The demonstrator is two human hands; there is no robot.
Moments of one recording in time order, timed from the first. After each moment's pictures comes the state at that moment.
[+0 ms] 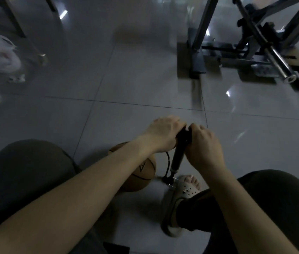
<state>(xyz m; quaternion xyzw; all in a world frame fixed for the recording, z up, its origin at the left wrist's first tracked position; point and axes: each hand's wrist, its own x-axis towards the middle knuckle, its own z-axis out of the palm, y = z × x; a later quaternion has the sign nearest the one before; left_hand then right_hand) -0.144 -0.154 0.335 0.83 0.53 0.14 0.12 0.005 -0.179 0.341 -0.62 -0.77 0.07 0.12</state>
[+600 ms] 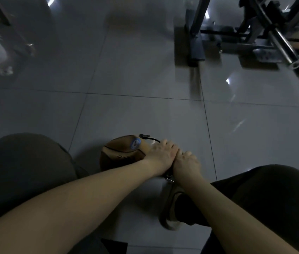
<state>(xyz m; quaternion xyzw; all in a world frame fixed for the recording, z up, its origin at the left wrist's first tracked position) -0.110 -0.181 0.217 0.84 0.53 -0.01 0.11 0.002 -0.194 0.233 -0.64 -0.72 0.16 -0.20</state>
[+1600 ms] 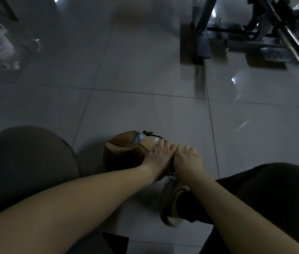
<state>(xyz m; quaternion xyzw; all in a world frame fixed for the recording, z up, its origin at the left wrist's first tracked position) -0.118 -0.205 0.206 0.82 0.57 -0.01 0.08 -0.005 -0.196 0.247 -0.59 -0.77 0.09 -0.21</state>
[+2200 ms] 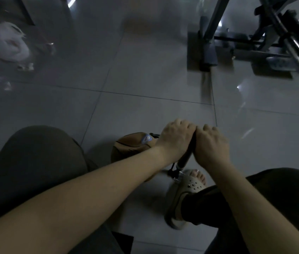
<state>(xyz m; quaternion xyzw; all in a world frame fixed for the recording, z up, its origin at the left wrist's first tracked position) -0.117 -0.178 0.295 0.81 0.57 0.15 0.03 0.008 -0.179 0.322 -0.61 -0.79 0.01 0.01</state>
